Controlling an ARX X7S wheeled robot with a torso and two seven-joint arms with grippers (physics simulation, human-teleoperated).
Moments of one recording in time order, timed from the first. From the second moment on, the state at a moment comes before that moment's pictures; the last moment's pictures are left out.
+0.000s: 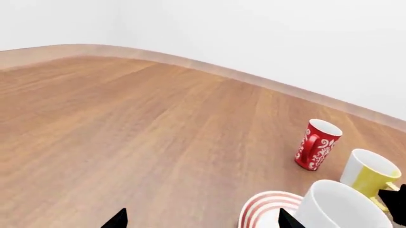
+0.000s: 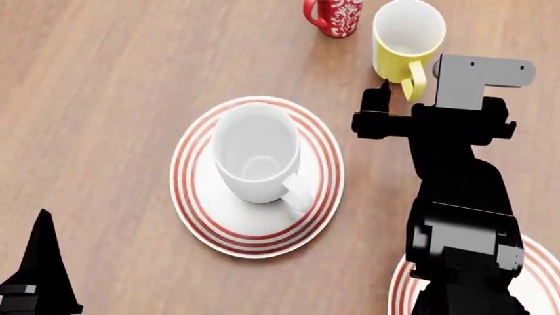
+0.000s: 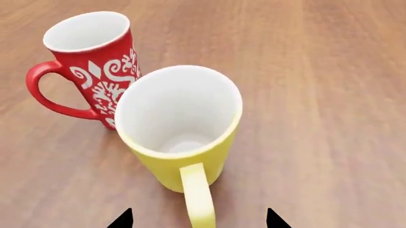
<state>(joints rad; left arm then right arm) 0.01 -0.40 0.14 0.58 -0.52 -0.07 -0.36 1.28 0.14 0.10 1.31 0.00 0.00 -0.14</state>
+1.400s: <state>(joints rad) 0.00 -0.41 0.18 0.57 -0.51 -0.07 -0.37 1.20 0.14 0.18 1.19 0.03 -0.23 -0.19</state>
